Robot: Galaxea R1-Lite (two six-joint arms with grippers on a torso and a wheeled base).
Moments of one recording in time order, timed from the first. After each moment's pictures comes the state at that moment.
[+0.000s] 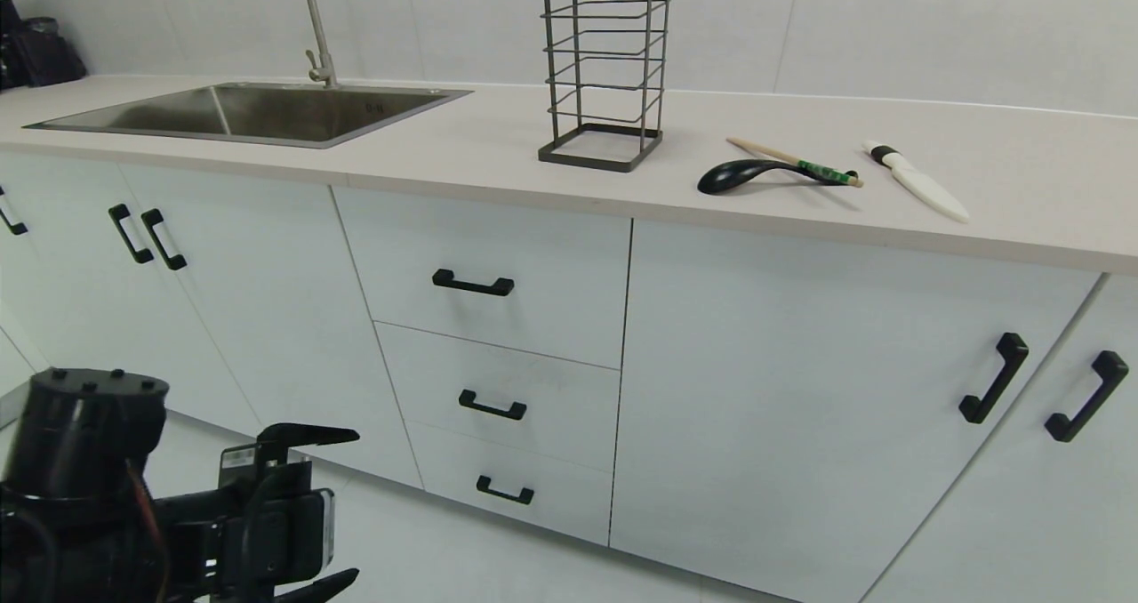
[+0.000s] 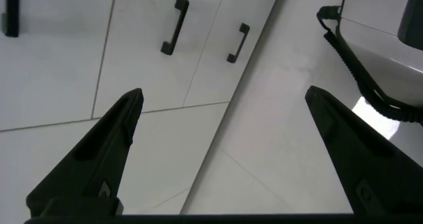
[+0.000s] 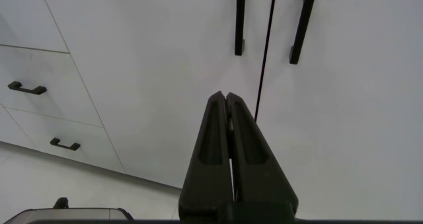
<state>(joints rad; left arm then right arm) -0.31 1.34 -0.36 -0.26 -0.27 1.19 0.00 0.00 0.00 0.00 0.01 0.01</state>
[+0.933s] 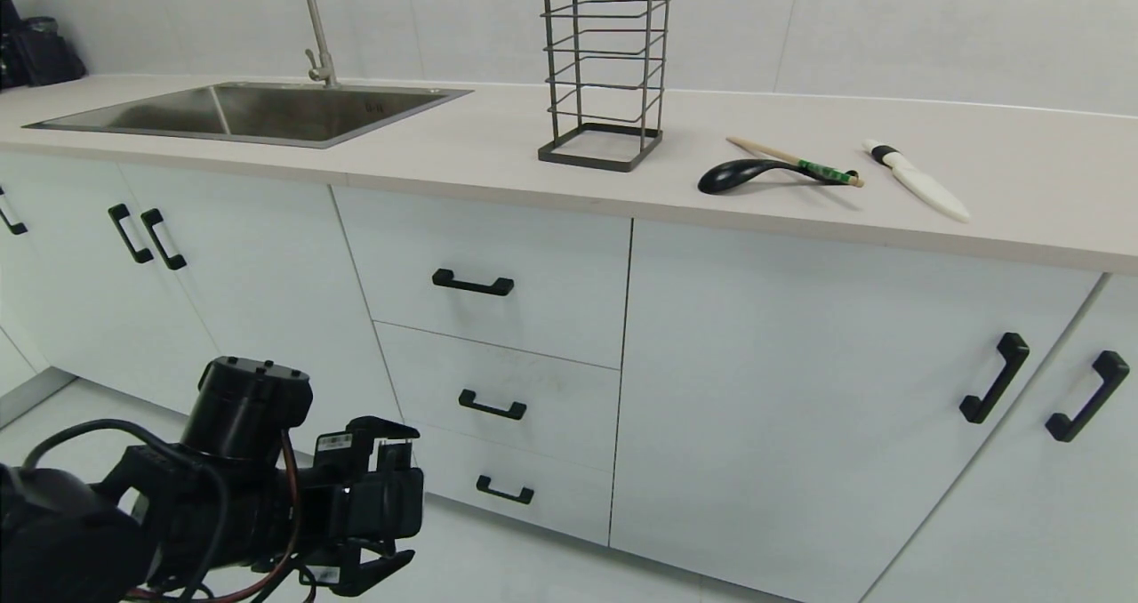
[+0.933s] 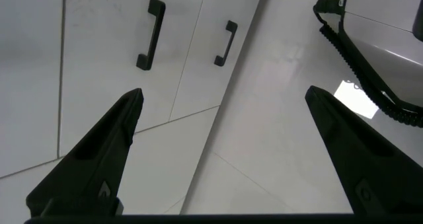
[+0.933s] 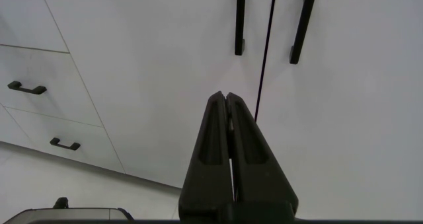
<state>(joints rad) -0.38 1.66 -0.41 -0.44 -0.22 1.19 0.00 0.00 0.00 0.00 0.01 0.01</state>
